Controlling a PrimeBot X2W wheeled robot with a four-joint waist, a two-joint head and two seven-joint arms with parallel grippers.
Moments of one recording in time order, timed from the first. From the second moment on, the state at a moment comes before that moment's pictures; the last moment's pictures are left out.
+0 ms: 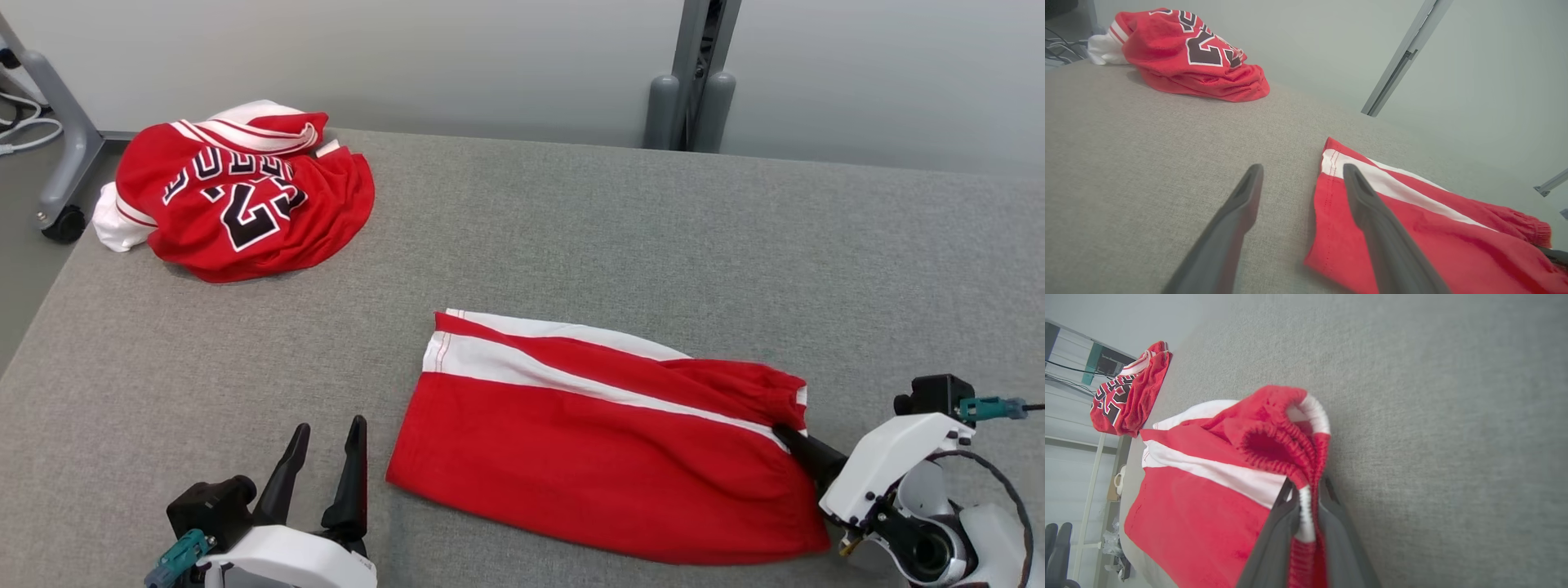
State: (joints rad) left arm -0.06 0.24 -0.42 0.23 -0.75 0.12 -0.26; right arm -0.27 -0.14 0.10 0.53 0.83 0.13 0.44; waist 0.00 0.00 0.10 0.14
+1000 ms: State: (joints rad) left arm -0.09 0.23 -0.44 0.15 -0.71 0.13 -0.26; right arm -0.34 -0.32 0.01 0.37 0.85 0.13 0.63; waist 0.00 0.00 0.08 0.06
